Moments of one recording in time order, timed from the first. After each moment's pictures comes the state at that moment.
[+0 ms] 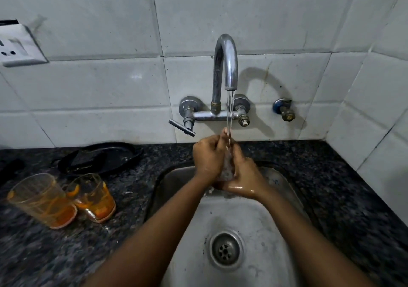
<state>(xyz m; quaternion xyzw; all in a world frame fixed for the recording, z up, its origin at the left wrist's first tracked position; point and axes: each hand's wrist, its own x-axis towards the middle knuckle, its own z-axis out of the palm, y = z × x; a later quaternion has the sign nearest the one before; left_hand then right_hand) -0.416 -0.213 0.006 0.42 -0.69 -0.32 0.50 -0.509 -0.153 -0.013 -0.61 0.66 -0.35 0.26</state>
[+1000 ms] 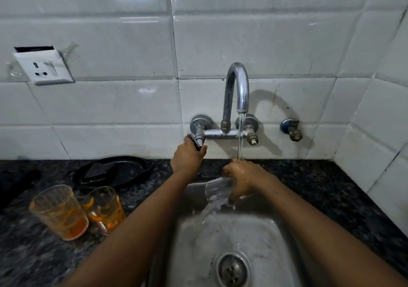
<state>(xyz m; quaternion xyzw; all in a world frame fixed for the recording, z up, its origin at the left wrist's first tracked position) -0.368 -0.274 0.020 0.62 -0.71 -0.16 0.29 -0.502 -0.186 0.035 -0.72 0.69 0.02 0.12</state>
